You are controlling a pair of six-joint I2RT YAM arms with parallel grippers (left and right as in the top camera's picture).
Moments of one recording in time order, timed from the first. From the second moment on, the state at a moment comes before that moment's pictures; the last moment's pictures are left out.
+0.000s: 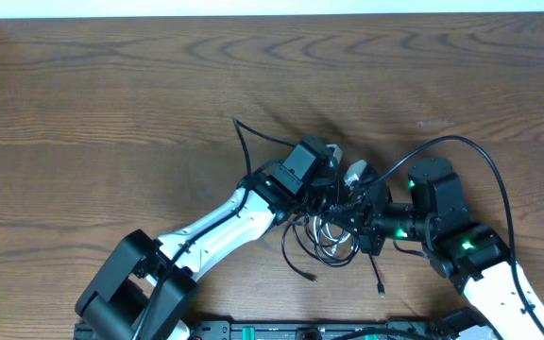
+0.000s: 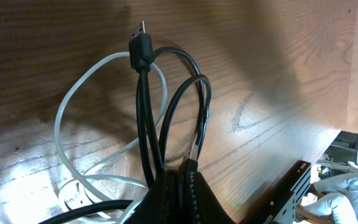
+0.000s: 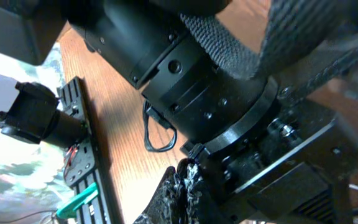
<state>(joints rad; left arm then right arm) -0.75 1.66 0.95 -0.22 0.45 -0.75 0.40 0.99 0.64 -0.38 -0.78 -0.05</state>
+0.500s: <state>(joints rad) -0.76 1.66 0.95 -0.24 0.30 -0.74 0.39 0.91 0.64 -0.26 -1.14 -0.01</state>
